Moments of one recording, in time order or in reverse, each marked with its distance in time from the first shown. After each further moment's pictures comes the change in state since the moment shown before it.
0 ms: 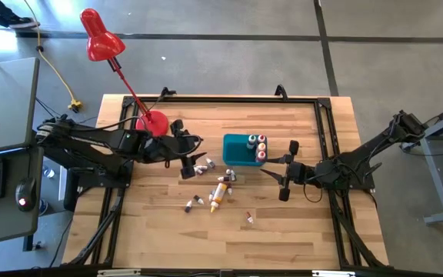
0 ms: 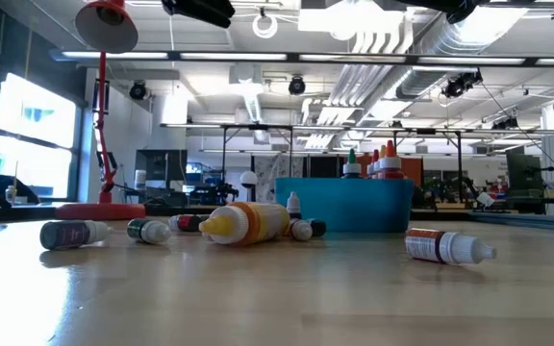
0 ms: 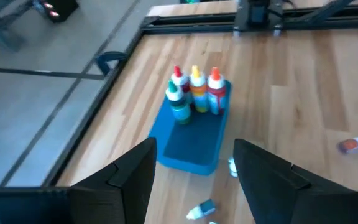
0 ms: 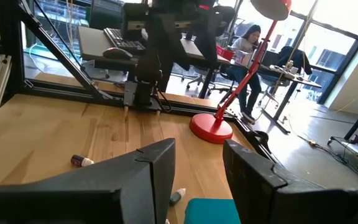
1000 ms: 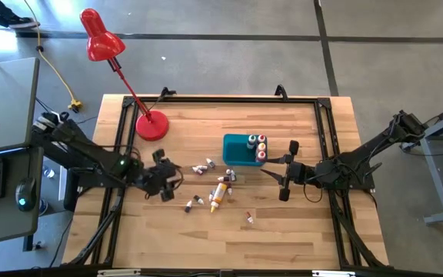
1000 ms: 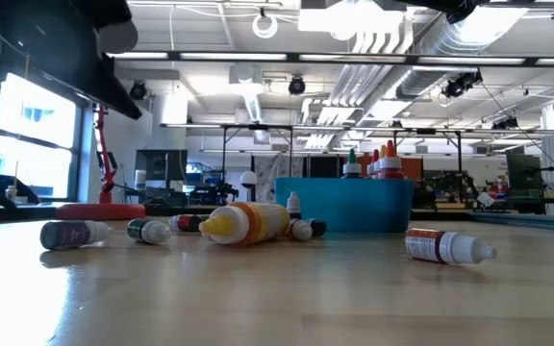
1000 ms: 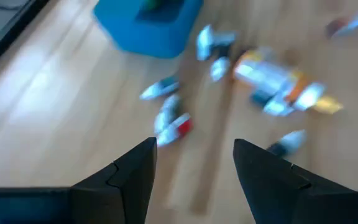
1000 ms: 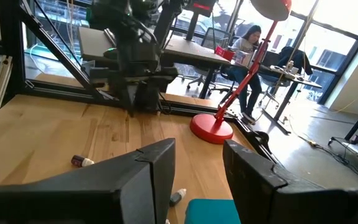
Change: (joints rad) left arm -0.282 -0.168 -0.517 0.074 -0.094 -0.405; right arm 0.000 0.000 0.000 0.000 -0.001 0.000
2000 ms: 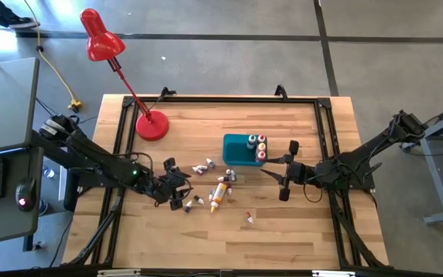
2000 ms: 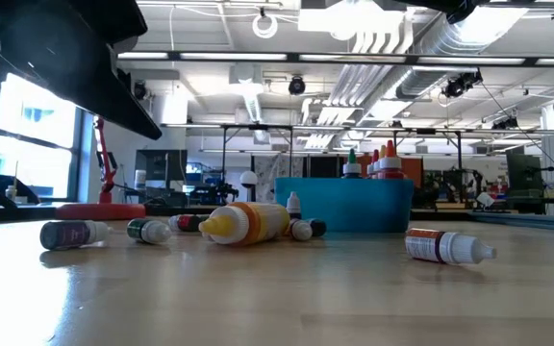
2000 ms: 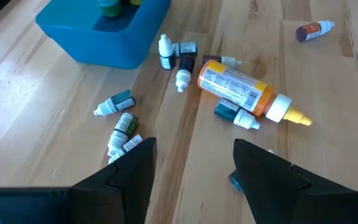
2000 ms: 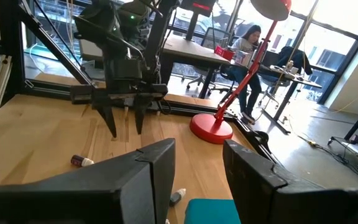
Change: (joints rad) left arm -0.019 0.194 -0.030 0.284 0.025 0.041; right arm 0.000 0.000 0.000 0.000 0.000 0.000
